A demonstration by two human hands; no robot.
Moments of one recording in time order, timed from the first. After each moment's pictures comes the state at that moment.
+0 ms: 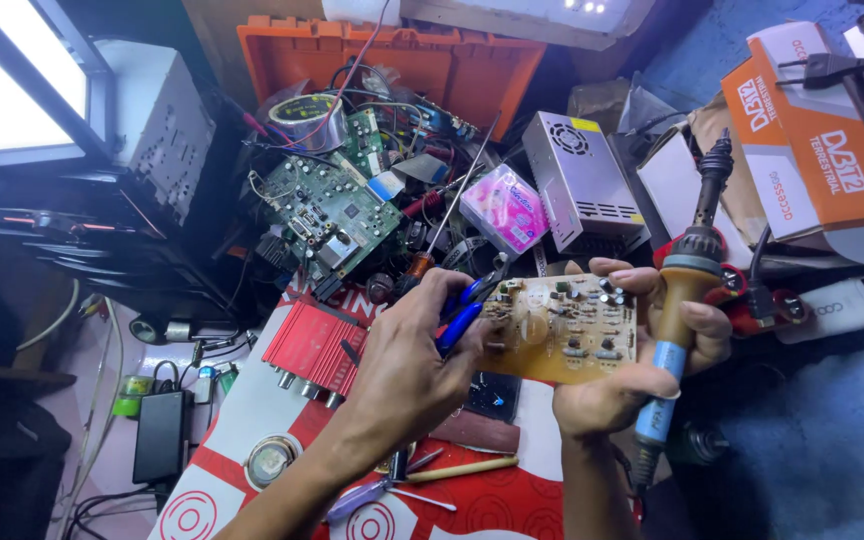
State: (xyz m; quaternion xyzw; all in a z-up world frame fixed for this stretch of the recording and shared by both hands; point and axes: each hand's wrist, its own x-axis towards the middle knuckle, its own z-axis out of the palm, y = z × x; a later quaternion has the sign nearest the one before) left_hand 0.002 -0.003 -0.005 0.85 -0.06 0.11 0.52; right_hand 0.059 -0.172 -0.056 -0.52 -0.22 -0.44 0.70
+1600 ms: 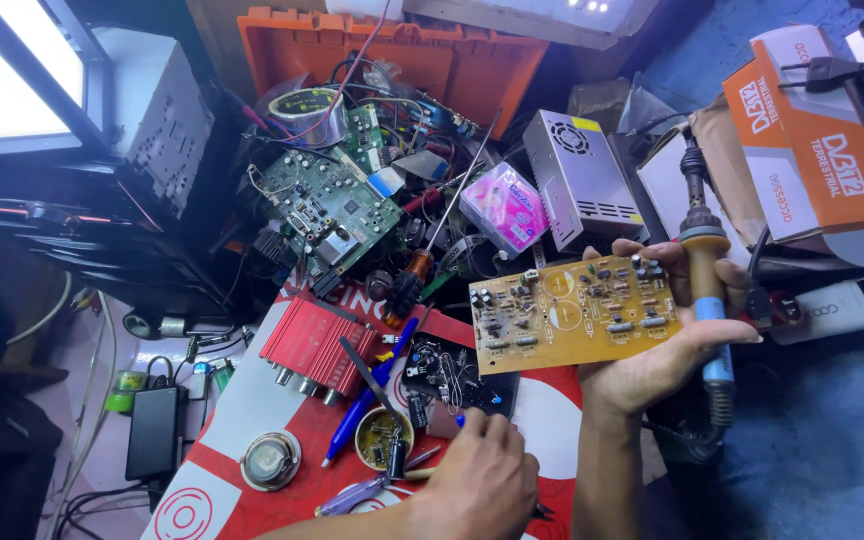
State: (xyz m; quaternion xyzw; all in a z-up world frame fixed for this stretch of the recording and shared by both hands) left_hand -0.060 -0.096 -0.124 0.92 -0.38 -0.09 0.07; right_hand 0.066 -0.190 -0.033 -0.43 -0.06 -0.31 0.85
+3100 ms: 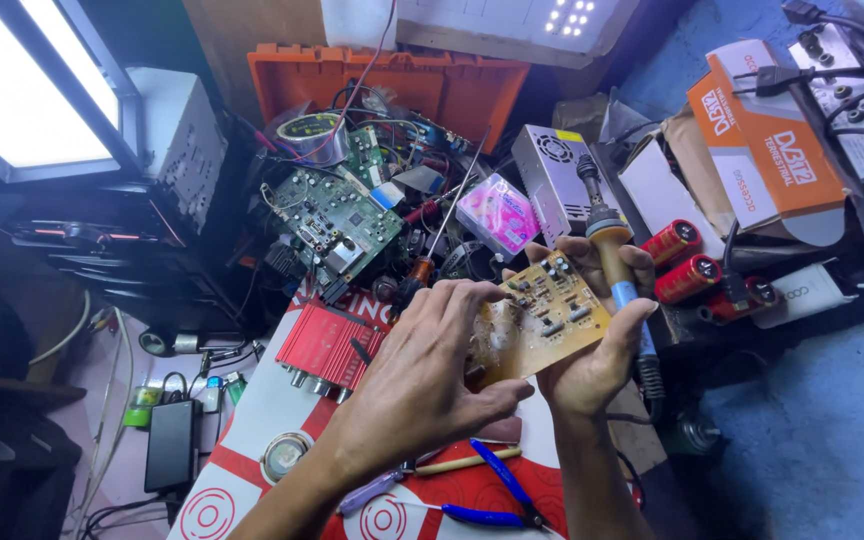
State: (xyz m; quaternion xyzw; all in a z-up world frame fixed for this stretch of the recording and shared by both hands) left_hand -0.035 0.011 0.024 0.86 -0.24 0.13 0.44; right_hand 0.016 -0.153 -0.019 -0.39 -0.18 -0.17 0.89
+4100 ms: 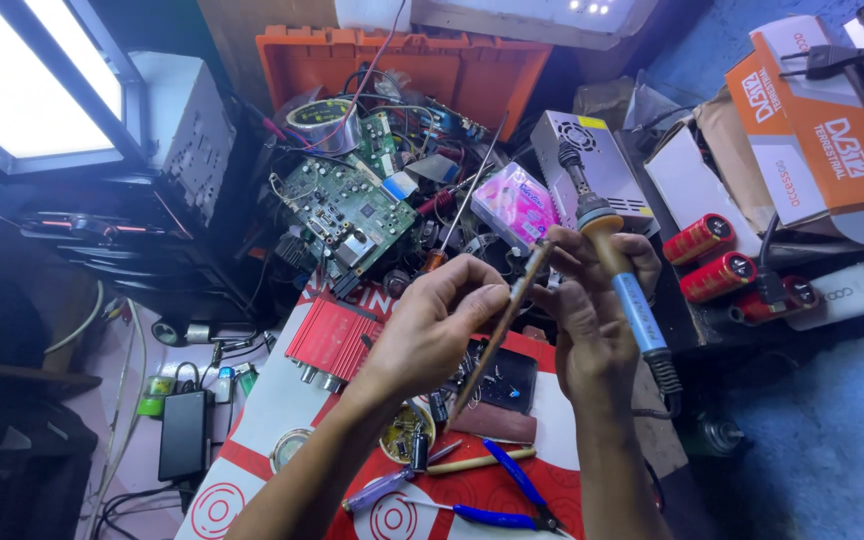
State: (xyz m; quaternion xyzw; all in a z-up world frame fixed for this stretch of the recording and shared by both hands) left_hand 0.022 0.005 -0.032 0.67 -0.06 0.00 0.74; right_hand 0.034 -0.153 -0.029 -0.57 -0.16 -0.16 0.79
